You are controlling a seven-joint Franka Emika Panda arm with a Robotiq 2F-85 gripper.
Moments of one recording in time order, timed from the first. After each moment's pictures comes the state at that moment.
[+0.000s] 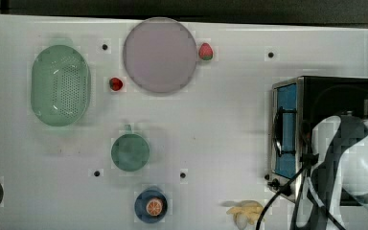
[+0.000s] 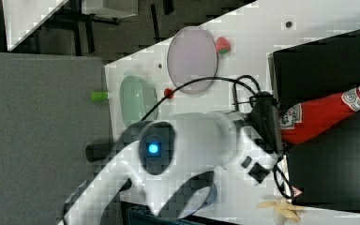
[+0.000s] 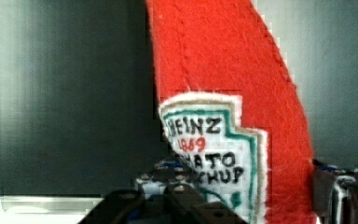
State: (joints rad) arm -0.13 0.25 -0.55 -1.93 0.10 0.58 0.04
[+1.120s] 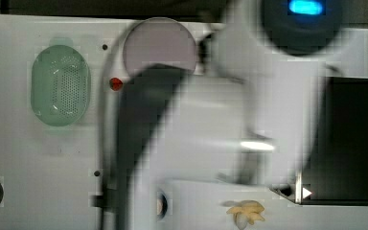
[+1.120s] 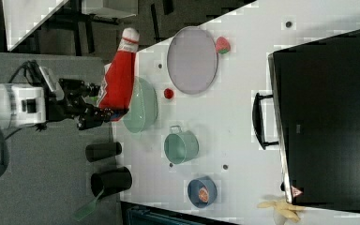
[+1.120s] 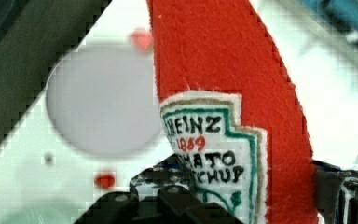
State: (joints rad) arm 0.05 0.07 -0.10 -1.62 0.03 0.11 0.04
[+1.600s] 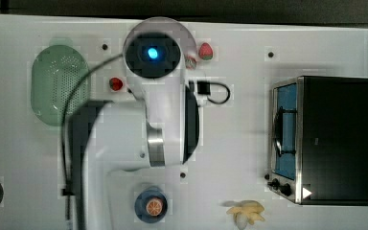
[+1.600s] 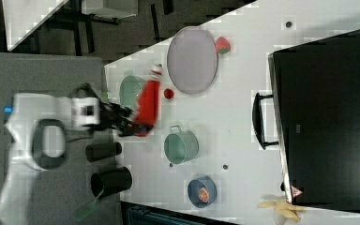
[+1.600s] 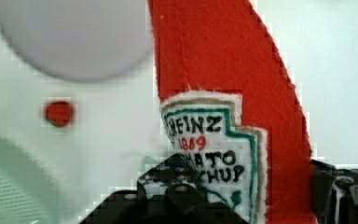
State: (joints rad) arm 0.11 0.09 -0.01 -2.00 0.04 0.37 0.05
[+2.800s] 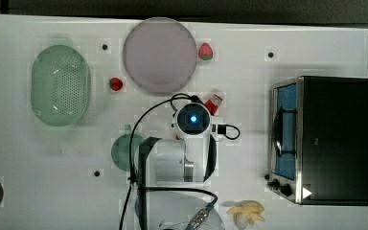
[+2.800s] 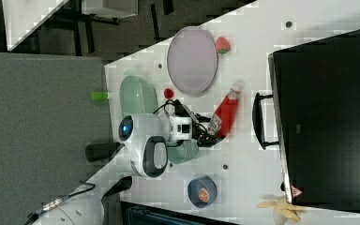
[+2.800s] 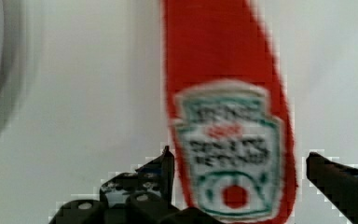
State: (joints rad) arm 0.07 0.35 -0.08 -2.38 0.02 1.05 0.05
